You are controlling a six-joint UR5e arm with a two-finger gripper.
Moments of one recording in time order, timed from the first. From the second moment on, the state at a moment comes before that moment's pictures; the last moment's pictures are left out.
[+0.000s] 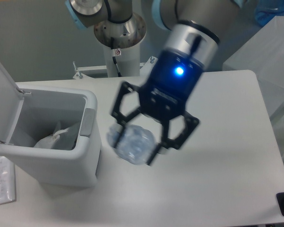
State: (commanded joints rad) arm 2.48 -1.88 -1.13 -0.92 0.59 0.44
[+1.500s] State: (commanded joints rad) arm 2.50 -1.79 -1.41 -0.91 0.63 0.58
